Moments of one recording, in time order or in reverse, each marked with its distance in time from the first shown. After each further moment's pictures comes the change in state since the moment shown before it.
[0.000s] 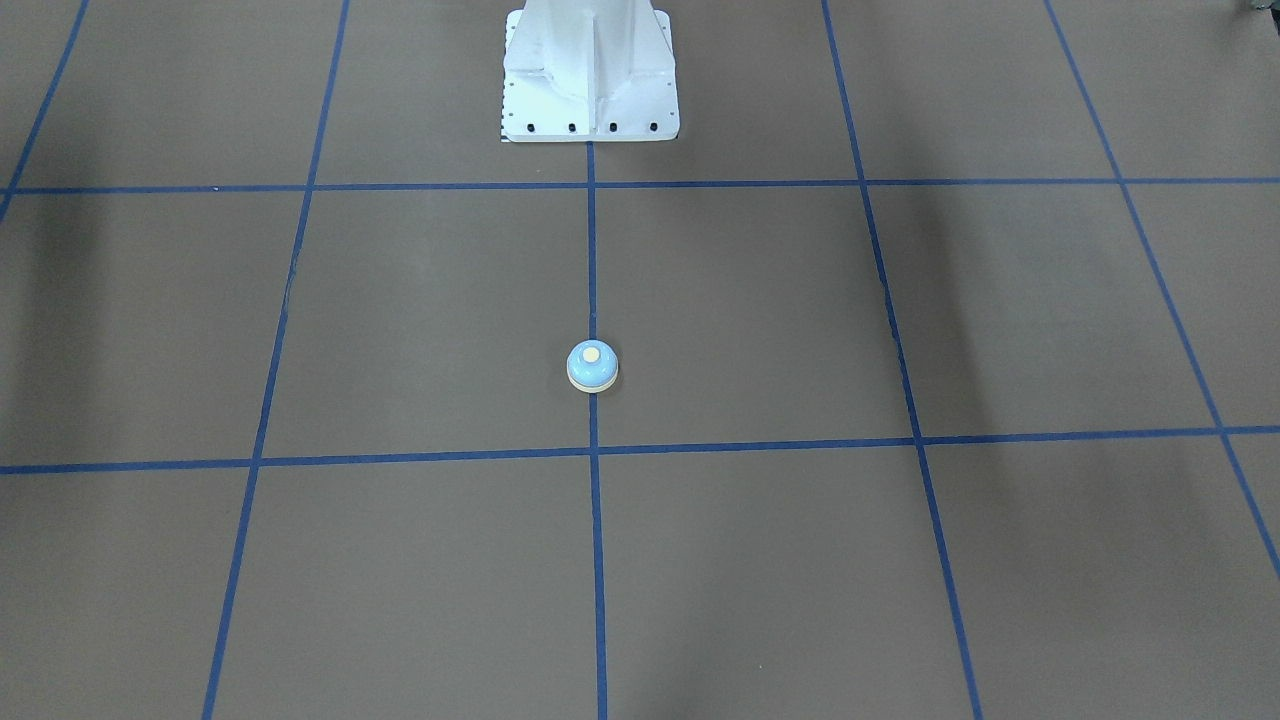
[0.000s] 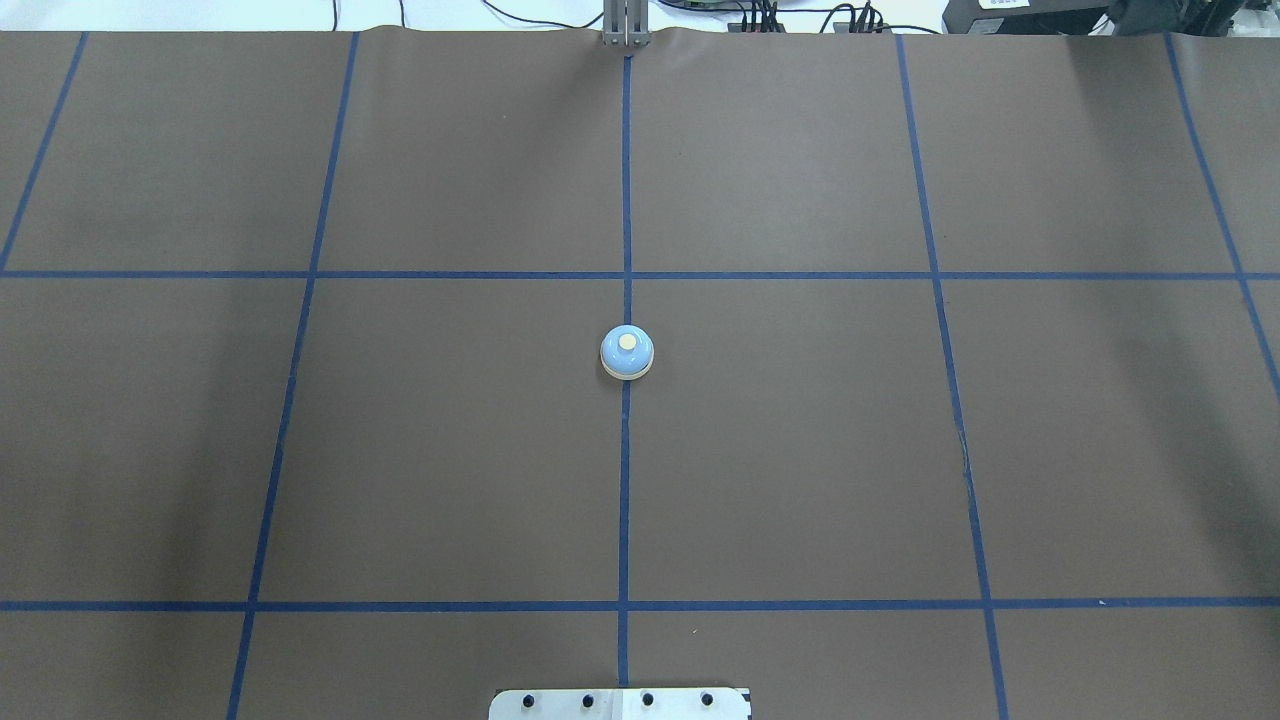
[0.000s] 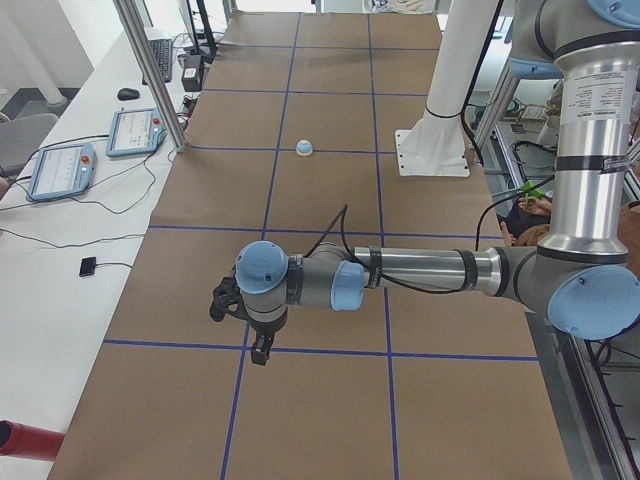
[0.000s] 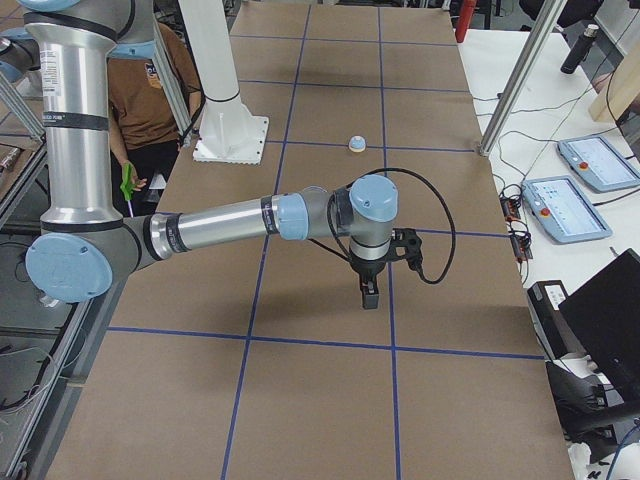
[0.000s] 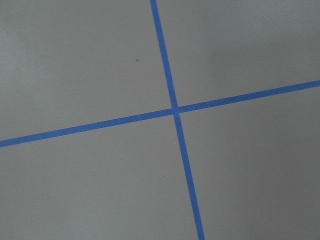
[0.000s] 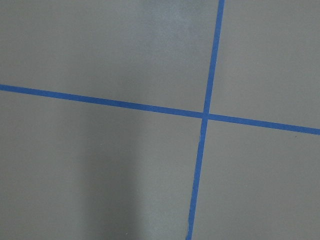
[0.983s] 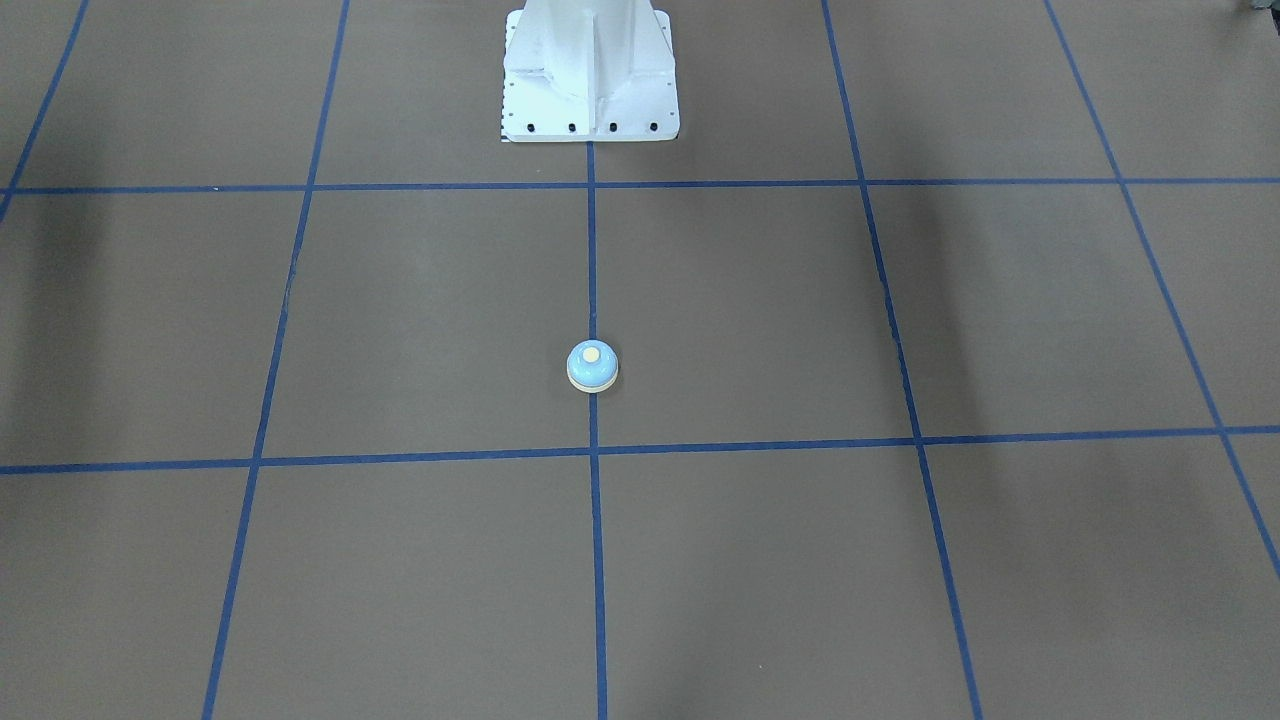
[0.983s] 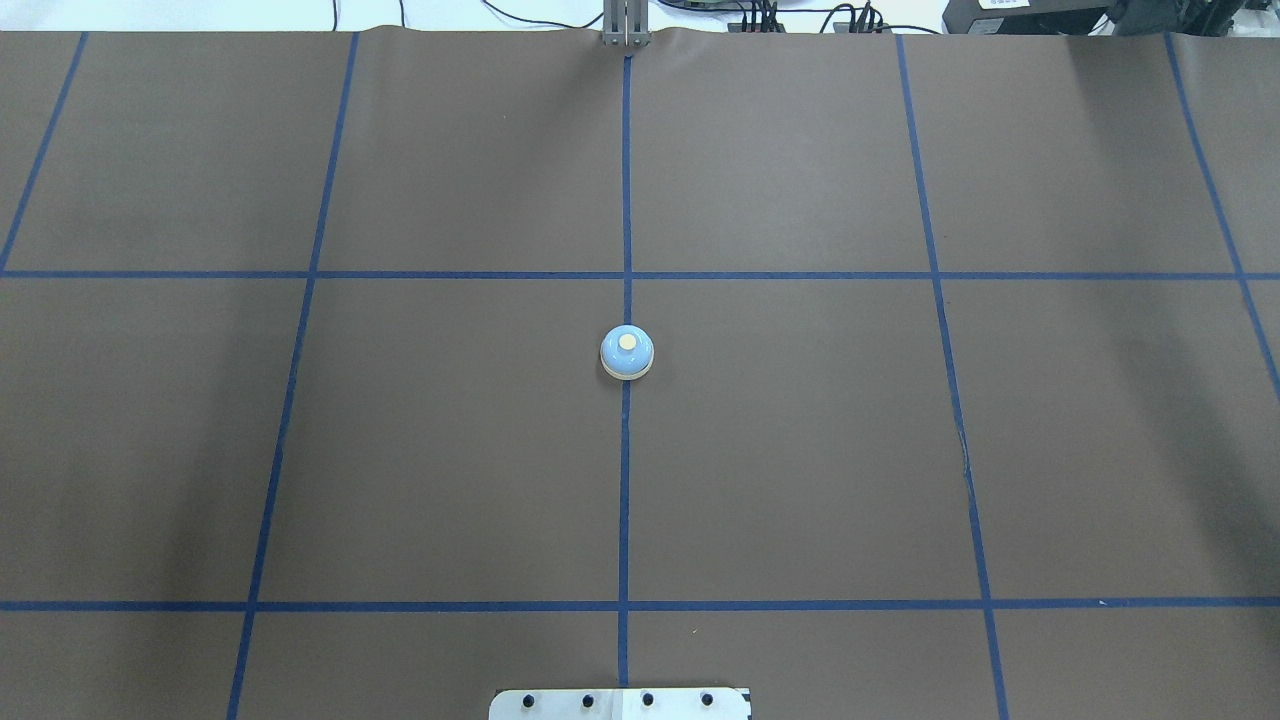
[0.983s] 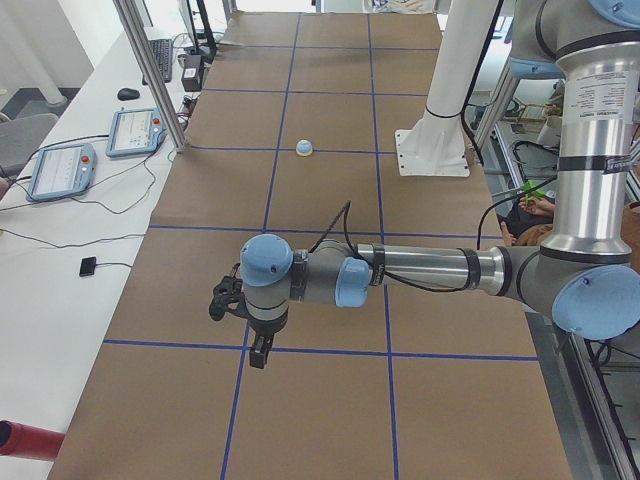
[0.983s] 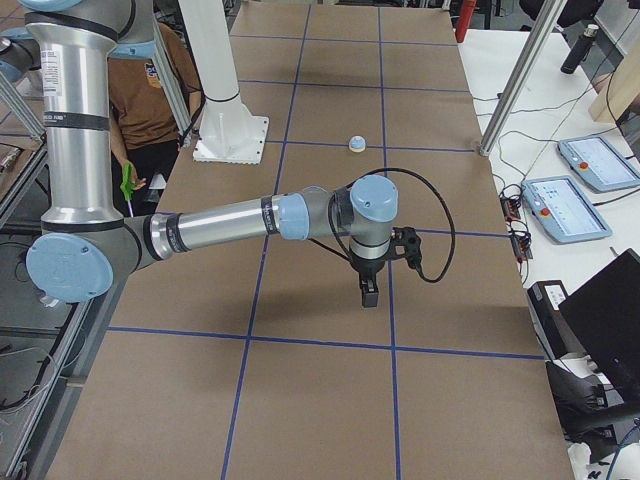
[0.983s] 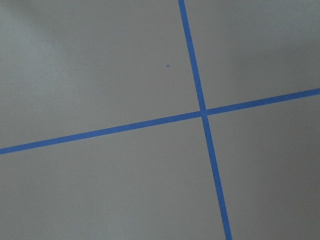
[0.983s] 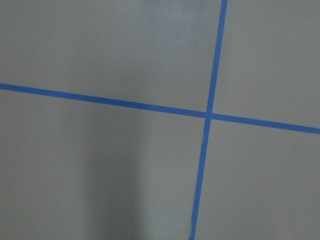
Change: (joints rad) left arm -0.004 0.012 -0.031 -0.002 0.048 -0.002; right arm -0.009 -0.004 0.005 0.001 0.022 -0.004
